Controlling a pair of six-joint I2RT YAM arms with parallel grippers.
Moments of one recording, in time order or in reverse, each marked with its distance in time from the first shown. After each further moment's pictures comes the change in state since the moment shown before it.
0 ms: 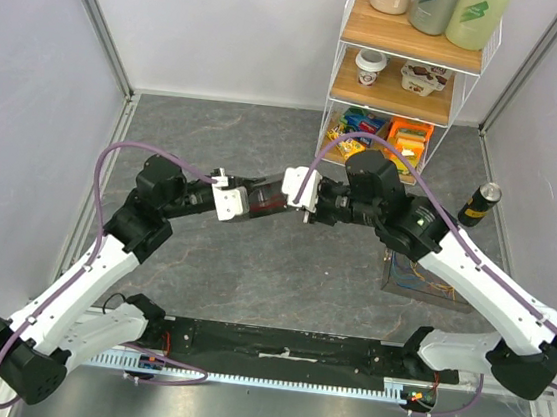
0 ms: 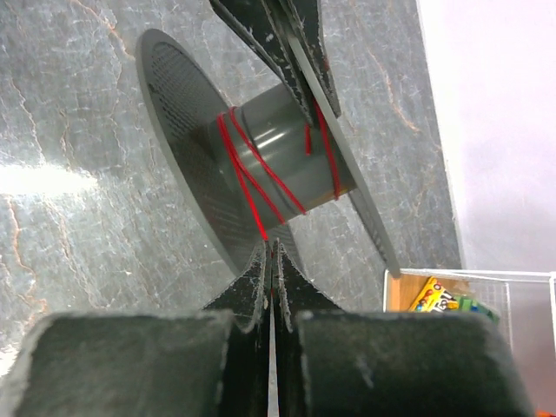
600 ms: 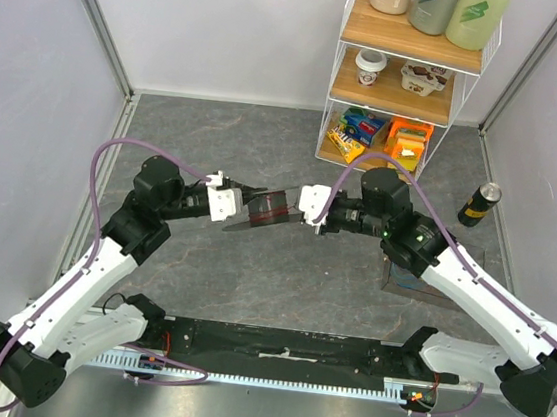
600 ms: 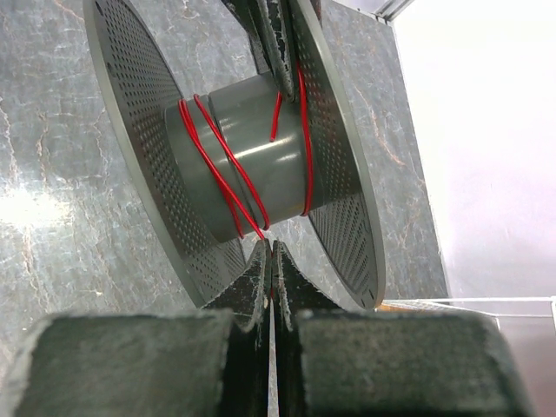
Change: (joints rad) left arm 0.004 -0.029 -0.005 -0.013 0.124 -0.132; right arm -0.085 -0.129 -0.295 0.275 -0.143 -0.085
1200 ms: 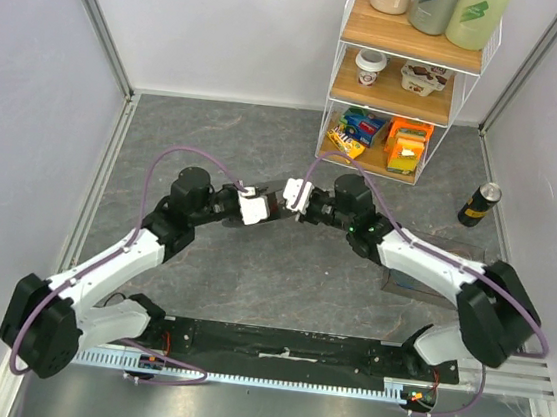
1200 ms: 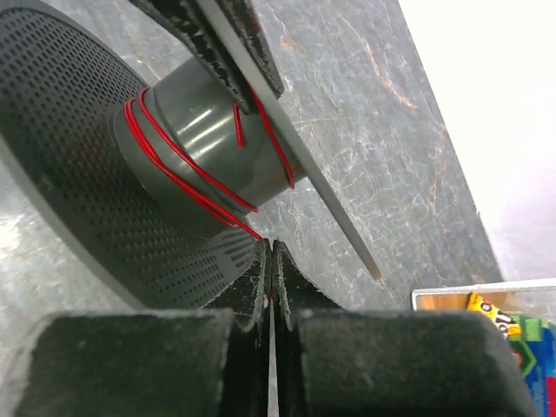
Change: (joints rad) left arm -0.019 0.171 -0.202 0.211 -0.250 0.175; right arm -0.071 0.269 -0.278 0.581 0.048 0.056
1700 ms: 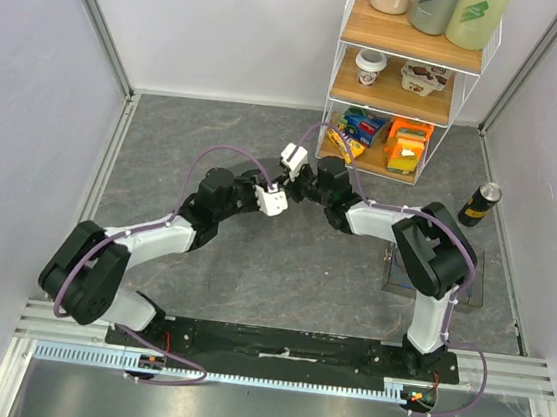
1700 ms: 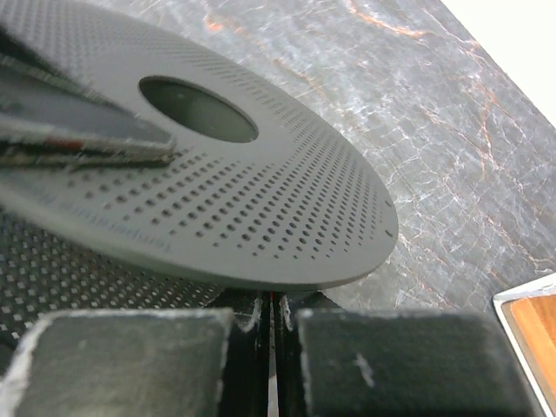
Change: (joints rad) left arm -0.031 0.328 -0.031 0.325 -0.285 0.149; right arm -0.089 0.472 0.183 0.312 0.023 0.304
